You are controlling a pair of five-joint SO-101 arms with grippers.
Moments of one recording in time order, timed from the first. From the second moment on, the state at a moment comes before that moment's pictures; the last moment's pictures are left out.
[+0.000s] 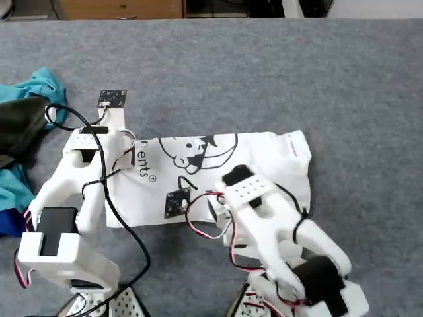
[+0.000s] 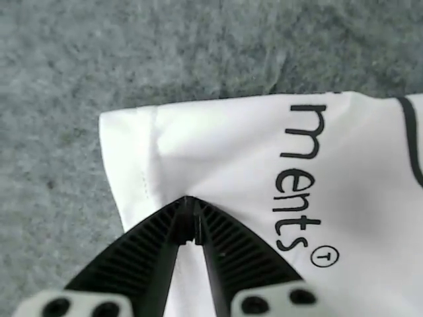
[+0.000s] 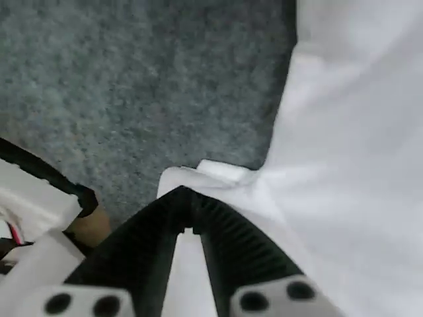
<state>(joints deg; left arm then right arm) -4.3 5.1 32.1 47.6 -9.8 -30.3 -14.5 56.6 69.7 53.8</state>
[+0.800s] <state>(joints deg) -5.8 3.7 23.0 60.9 -9.9 -1.9 0.6 12.4 74.7 49.6</state>
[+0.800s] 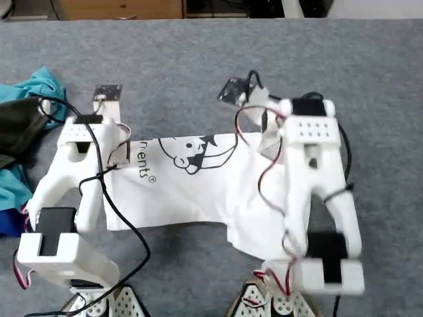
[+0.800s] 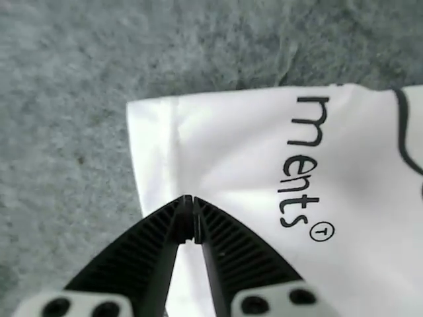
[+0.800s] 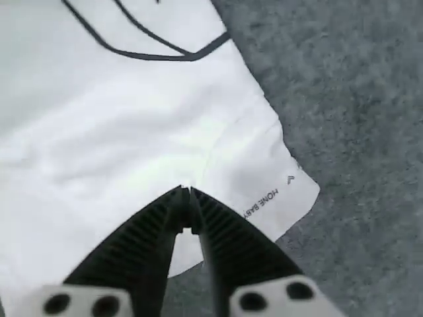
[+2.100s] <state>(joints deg) -8.5 4.7 10.8 62.6 -1.3 13.3 41.6 -51.1 101.1 44.4</state>
